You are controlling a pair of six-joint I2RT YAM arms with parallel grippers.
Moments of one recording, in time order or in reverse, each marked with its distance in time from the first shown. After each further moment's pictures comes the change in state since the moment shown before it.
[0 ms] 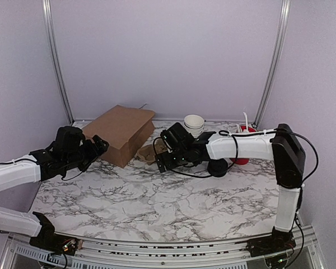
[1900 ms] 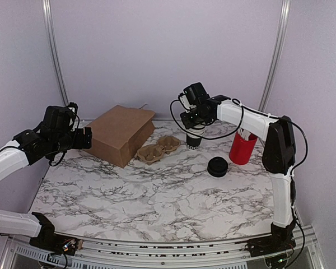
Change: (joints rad) left arm 0.041 -0.050 0.264 -0.343 -0.271 0.745; right arm -0.296 0.153 0.525 -0.239 0.020 -0.364
